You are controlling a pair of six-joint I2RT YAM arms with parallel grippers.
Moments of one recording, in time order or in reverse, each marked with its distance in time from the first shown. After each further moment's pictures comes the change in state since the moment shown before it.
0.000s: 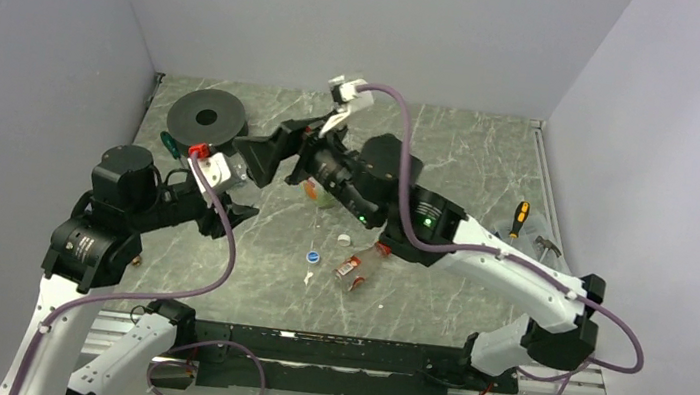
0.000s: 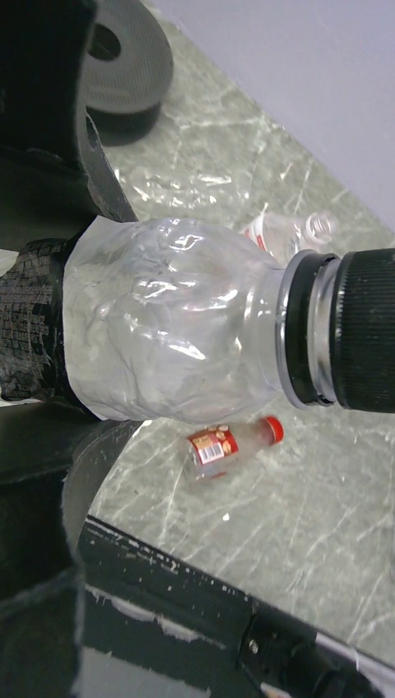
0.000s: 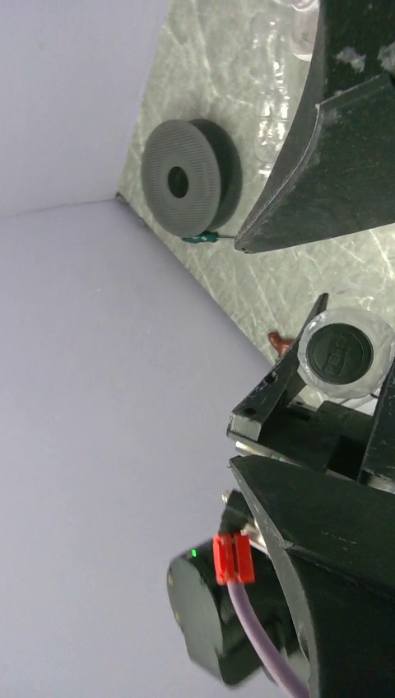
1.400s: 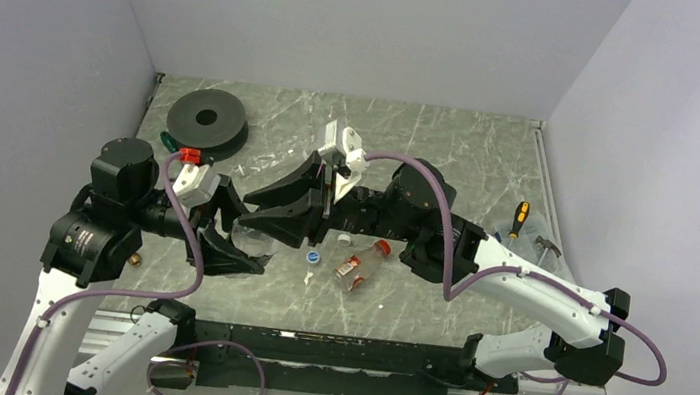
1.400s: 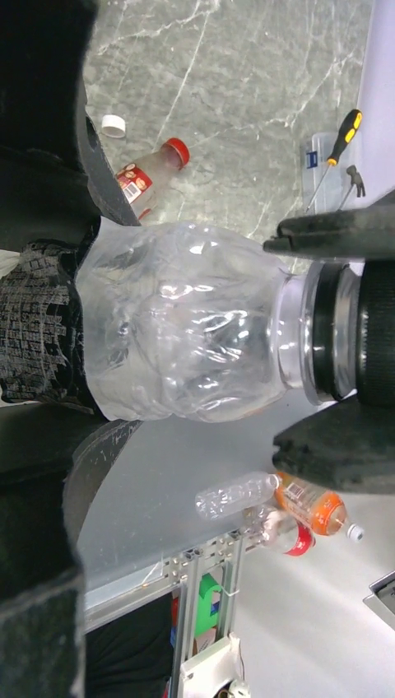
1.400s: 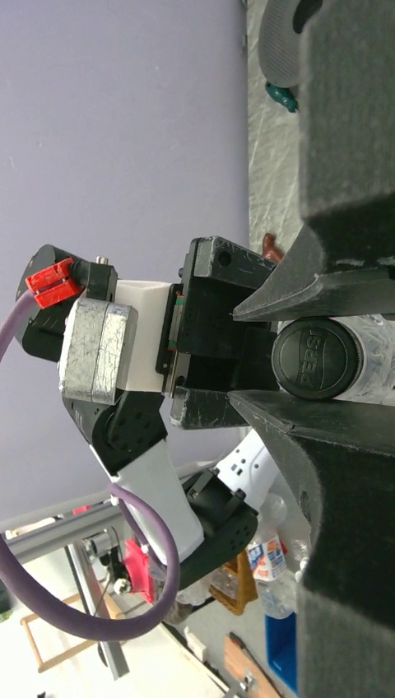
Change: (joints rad) left arm -0.004 0.035 0.049 0.012 0.680 -0.243; right arm 0.006 -0.133 -0.202 0.170 -0.666 -0.214
